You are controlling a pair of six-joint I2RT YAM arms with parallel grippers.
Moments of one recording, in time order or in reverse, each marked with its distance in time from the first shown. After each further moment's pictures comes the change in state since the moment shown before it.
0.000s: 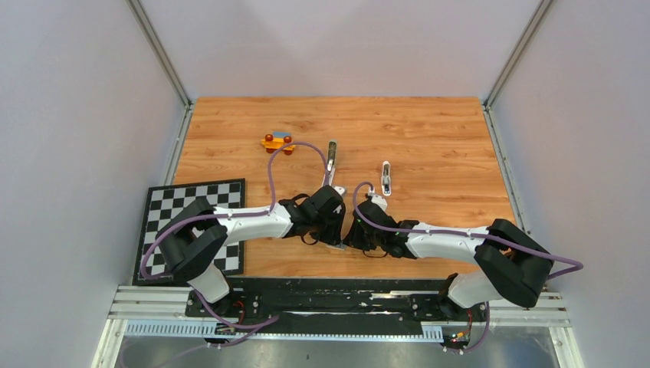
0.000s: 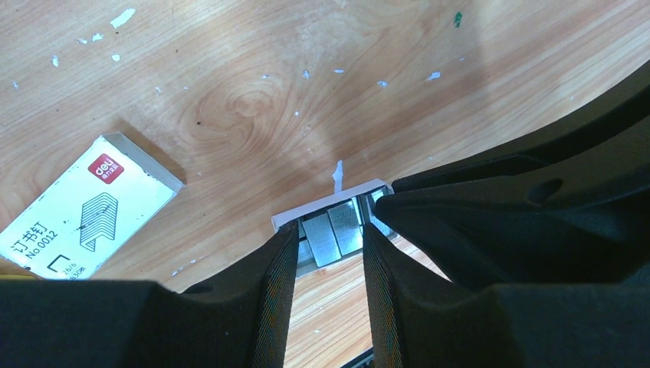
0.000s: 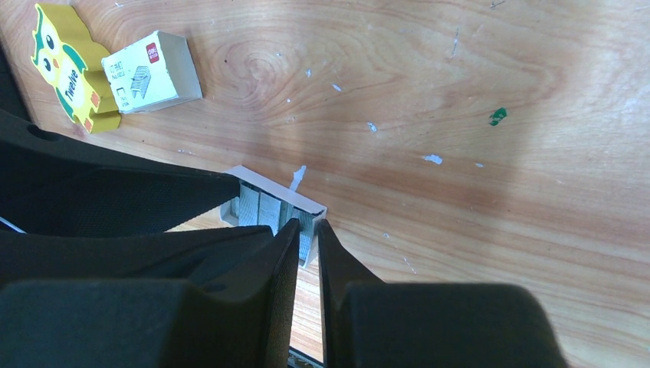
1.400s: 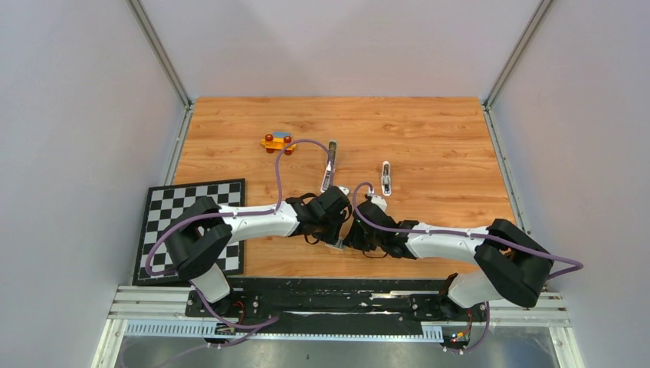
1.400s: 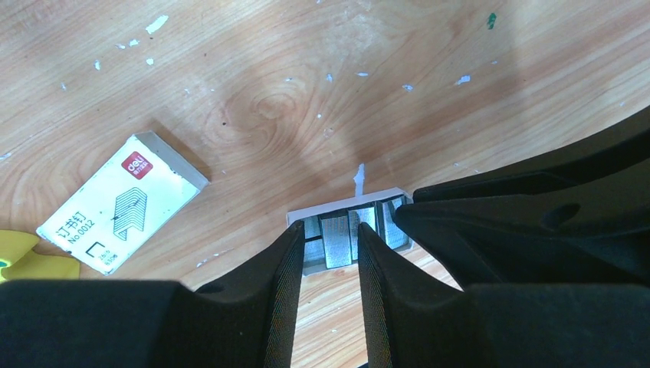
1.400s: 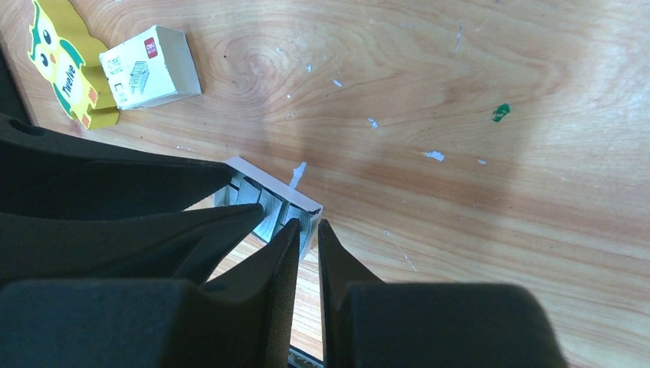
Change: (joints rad) left arm -0.033 0.041 0.075 -0.102 -0.106 0.027; right arm 0.003 0.000 0.000 -0.001 0.000 0.000
